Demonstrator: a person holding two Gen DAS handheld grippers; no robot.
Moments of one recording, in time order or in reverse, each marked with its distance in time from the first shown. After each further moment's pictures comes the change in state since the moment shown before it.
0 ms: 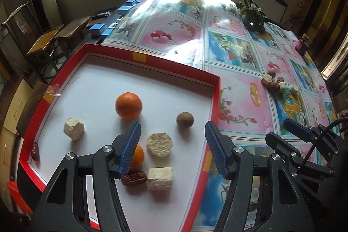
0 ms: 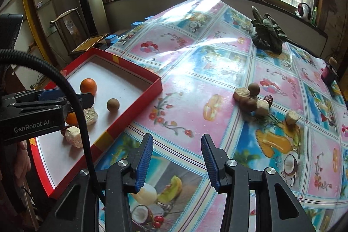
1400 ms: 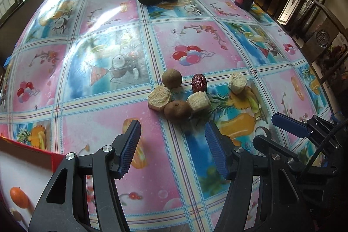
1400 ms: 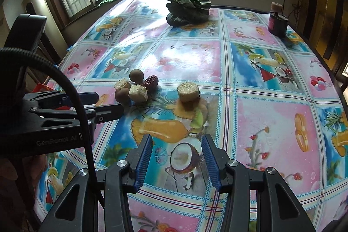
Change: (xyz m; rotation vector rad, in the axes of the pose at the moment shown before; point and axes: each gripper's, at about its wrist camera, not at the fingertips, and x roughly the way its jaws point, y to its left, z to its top) left arm 0.097 -0.181 0.056 0.366 0.114 -0.238; right arm -0.004 -0.162 -0.029 0.275 0.013 -0.094
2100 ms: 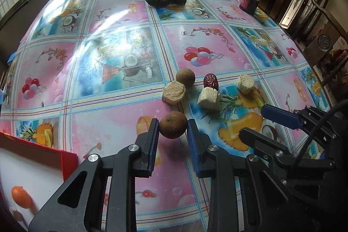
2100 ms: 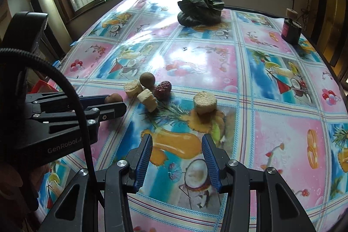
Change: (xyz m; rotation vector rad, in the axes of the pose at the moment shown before) left arm -0.009 0.017 -0.009 -0.026 -0.017 0.010; right arm 0.016 0.021 0.018 -0.060 0.015 0.022
